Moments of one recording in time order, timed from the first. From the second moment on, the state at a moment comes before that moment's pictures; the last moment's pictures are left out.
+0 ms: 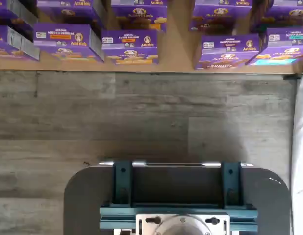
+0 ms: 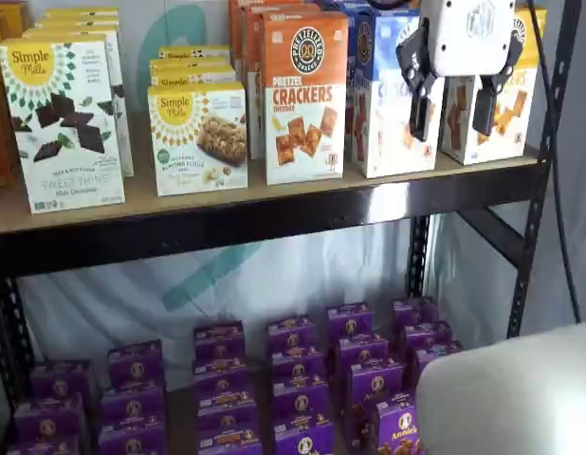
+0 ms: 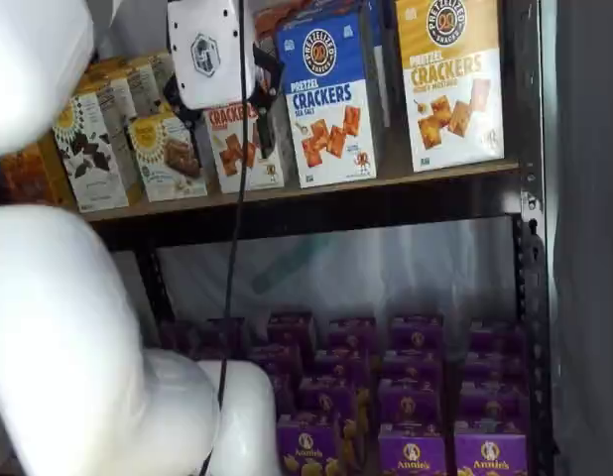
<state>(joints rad) 0.01 -0.84 -1.15 0.04 2.00 0.03</state>
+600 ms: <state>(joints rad) 0.02 -0.85 -1.13 0.04 1.94 0.05</state>
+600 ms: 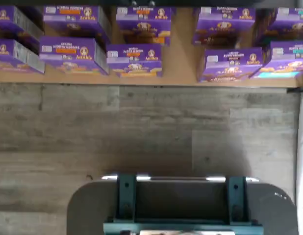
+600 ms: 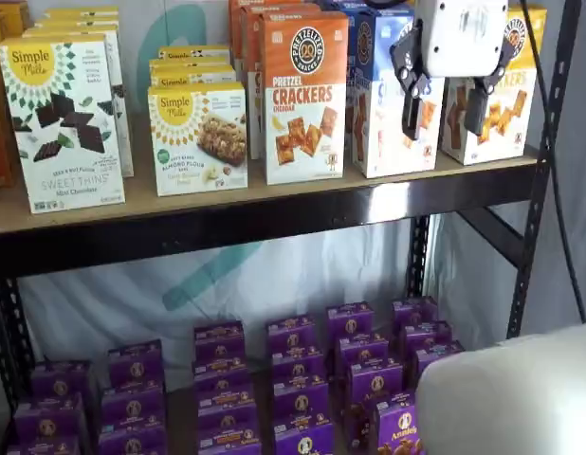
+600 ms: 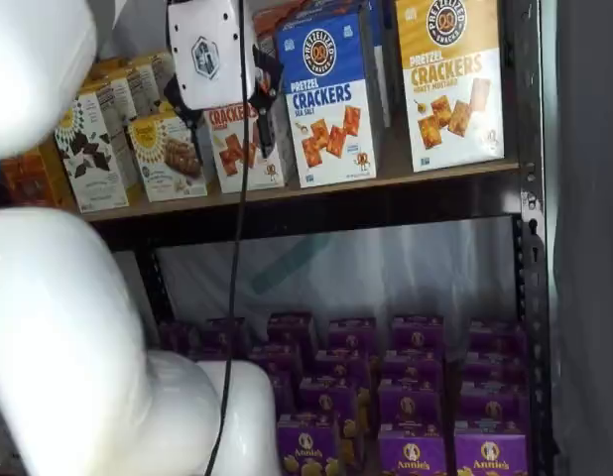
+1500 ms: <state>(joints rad) -0.05 -0.56 -1.42 0.03 1.82 -0.03</state>
